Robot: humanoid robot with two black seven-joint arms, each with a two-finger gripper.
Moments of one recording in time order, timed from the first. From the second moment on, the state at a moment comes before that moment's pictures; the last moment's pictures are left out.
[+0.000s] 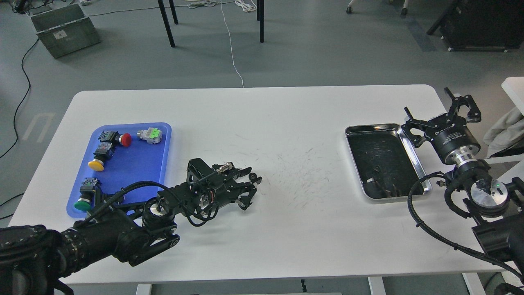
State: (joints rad) left arm -0.71 0.13 -0.11 -0.76 2.00 0.26 -0.16; right arm 0.43 -0.33 1.22 0.74 0.11 0.46 0.03
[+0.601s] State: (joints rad) left arm -0.86 0.62 -0.14 -1.13 1.76 0.28 -0.10; right arm 0.44 -0.33 1.22 0.75 0.11 0.46 0.03
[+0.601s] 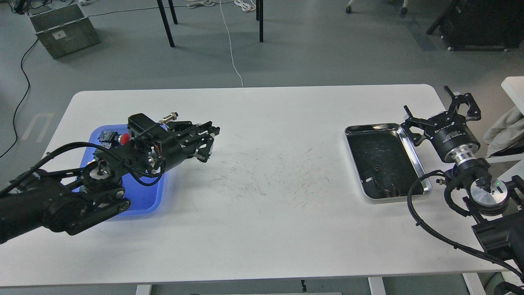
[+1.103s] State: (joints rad) left arm -0.63 0.69 -0.29 -0.97 1.55 0.26 -0.08; right arm 0.44 -0.33 1.22 0.76 0.11 0.45 0.03
